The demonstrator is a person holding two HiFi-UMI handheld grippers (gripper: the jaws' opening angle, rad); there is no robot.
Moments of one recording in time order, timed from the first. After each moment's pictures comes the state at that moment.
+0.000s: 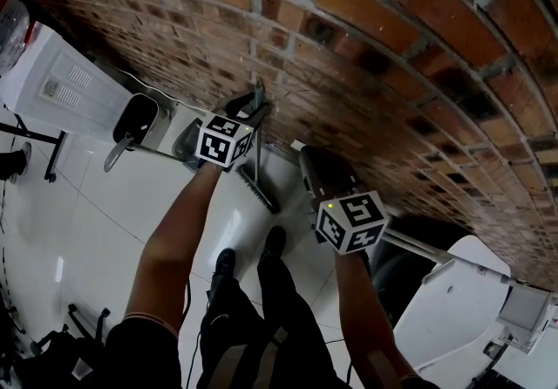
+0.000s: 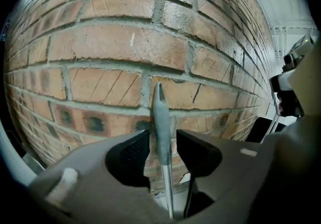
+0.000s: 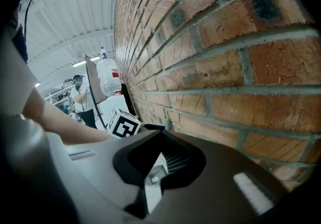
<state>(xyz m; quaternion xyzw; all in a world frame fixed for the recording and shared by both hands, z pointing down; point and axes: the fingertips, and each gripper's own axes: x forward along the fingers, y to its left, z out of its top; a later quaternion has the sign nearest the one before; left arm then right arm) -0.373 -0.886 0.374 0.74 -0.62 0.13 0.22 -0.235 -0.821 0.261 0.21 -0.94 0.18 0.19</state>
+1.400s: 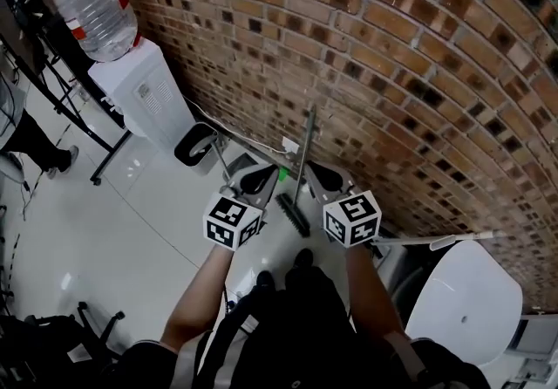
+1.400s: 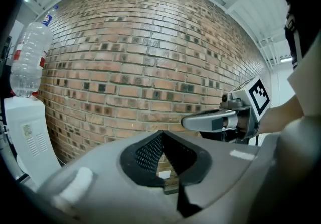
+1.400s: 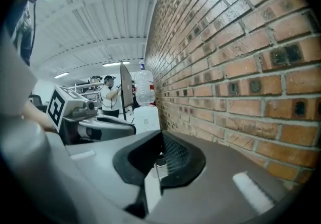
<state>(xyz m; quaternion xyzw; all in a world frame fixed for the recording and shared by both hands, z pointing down) -0.320 -0.622 0.132 0.74 -0.66 0.04 0.14 -0.271 -0.665 0.129 0.10 -0.98 0.08 0.14</state>
